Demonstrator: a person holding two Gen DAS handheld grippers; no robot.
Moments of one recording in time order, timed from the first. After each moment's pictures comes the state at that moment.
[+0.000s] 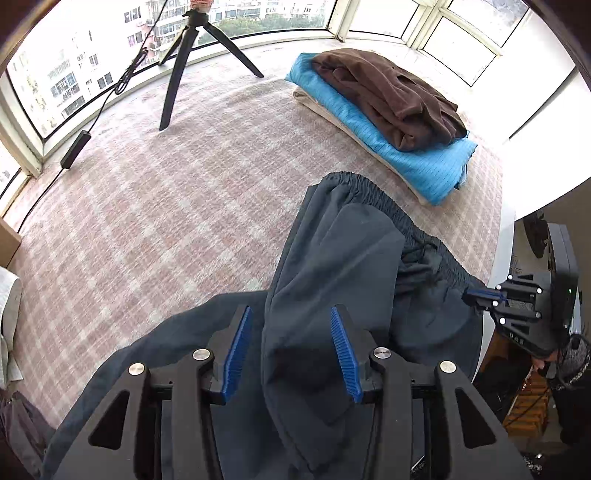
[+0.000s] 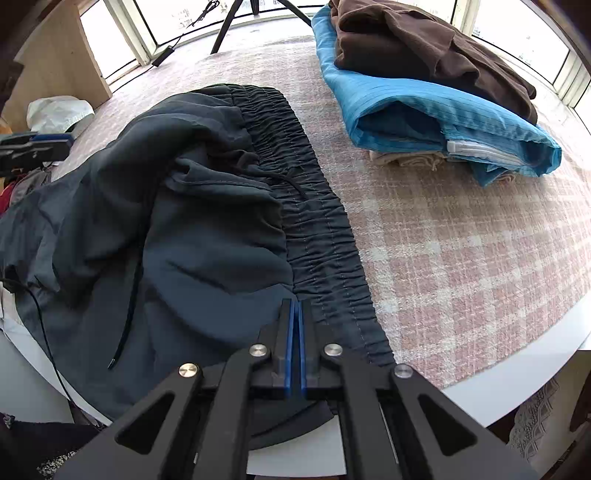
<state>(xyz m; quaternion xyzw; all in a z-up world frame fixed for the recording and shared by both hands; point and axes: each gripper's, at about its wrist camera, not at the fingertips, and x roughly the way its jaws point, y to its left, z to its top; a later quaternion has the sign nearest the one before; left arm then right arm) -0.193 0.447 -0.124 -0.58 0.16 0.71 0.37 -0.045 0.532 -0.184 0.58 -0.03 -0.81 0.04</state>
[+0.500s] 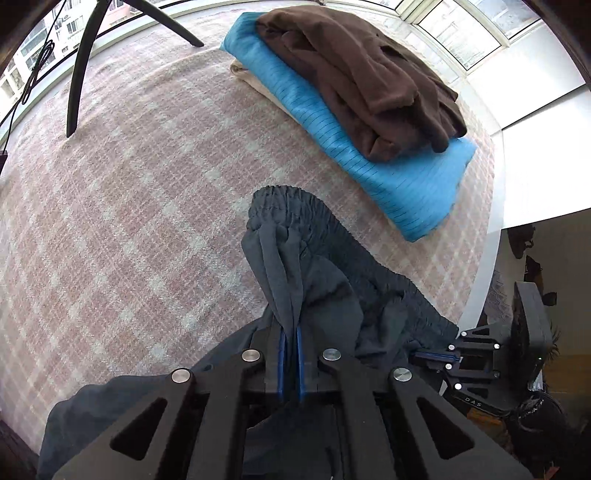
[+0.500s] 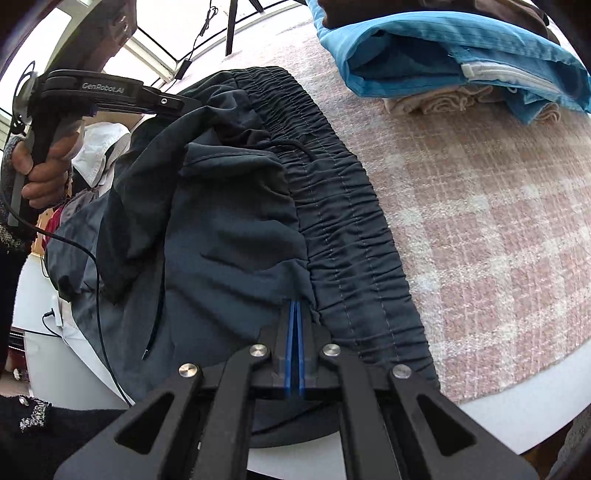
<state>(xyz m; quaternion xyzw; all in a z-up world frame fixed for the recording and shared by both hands) -0.186 0.527 -0.134 -0.63 0.13 0.65 0.41 -0.026 0.551 -0.220 0.59 -0.16 -0.78 0.13</state>
